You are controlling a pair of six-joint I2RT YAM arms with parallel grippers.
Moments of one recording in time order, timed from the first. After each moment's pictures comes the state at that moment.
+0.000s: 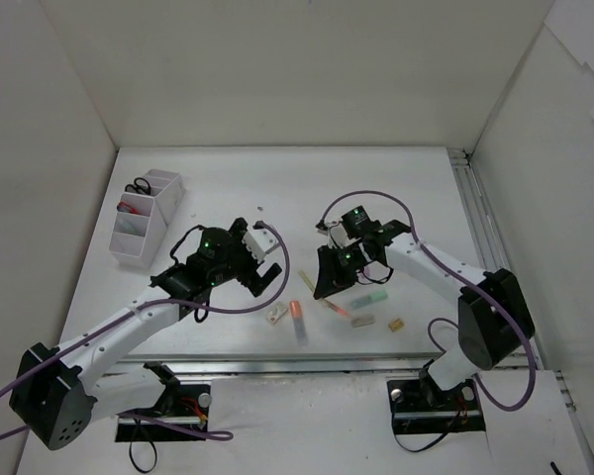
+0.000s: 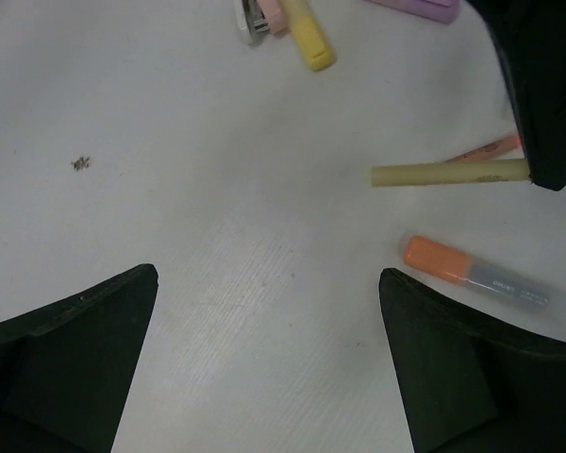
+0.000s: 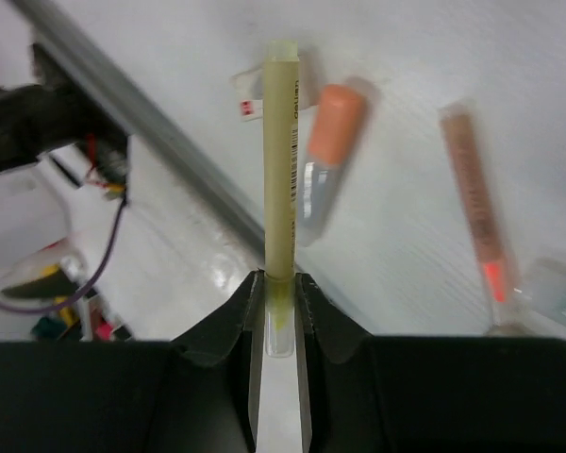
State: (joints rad) left arm -0.63 1.11 0.79 -0.17 0.15 0.28; right arm 0.57 1.53 1.02 -0.63 -0.56 0.33
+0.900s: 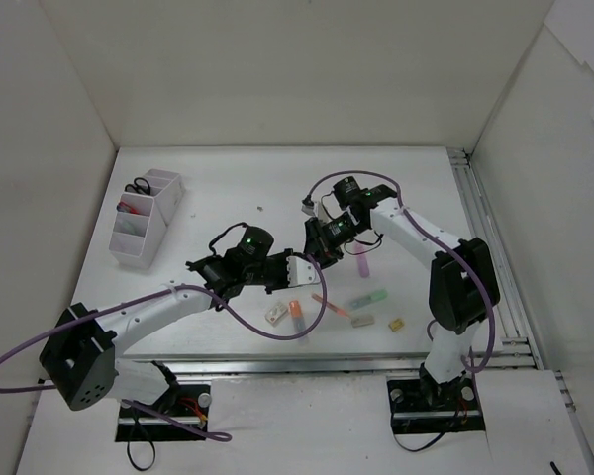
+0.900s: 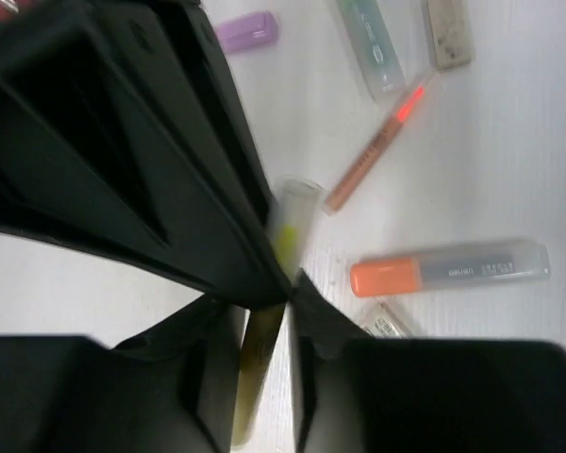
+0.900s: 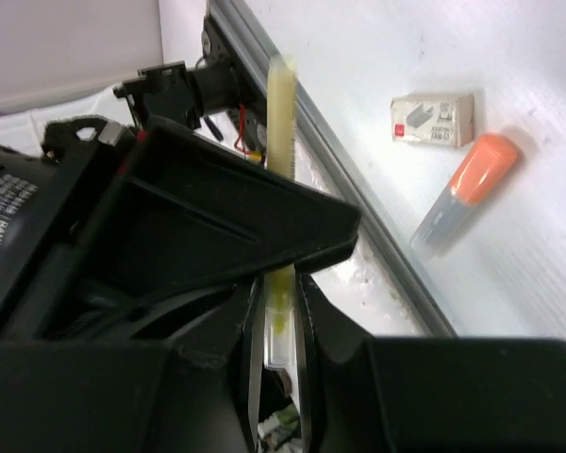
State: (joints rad) left arm -0.80 1.34 0.93 -0.20 0.39 0.71; right arm 0.50 1.80 1.41 -0.87 -1.01 0.26
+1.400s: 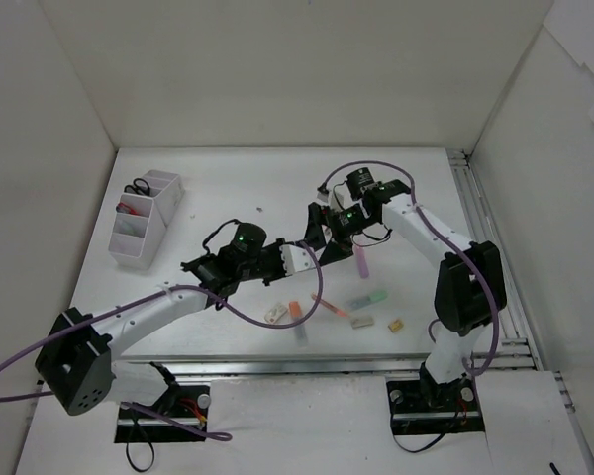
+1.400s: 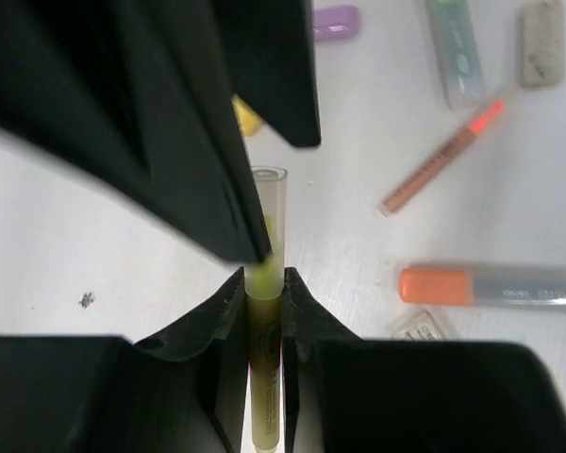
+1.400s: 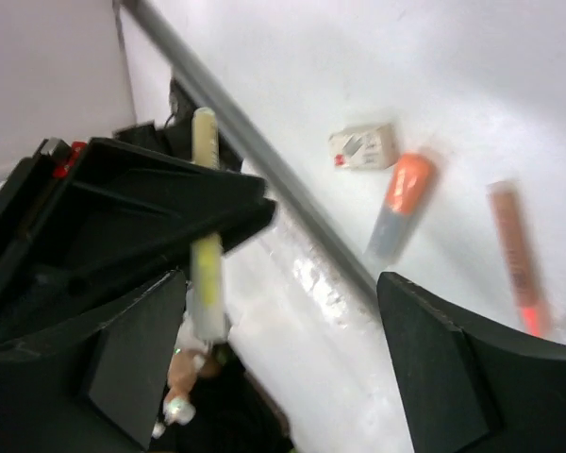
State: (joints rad) left arm -0.77 1.33 0.93 -0.17 0.29 0.65; right arm 0.43 1.80 1.44 -0.86 -0.90 0.31
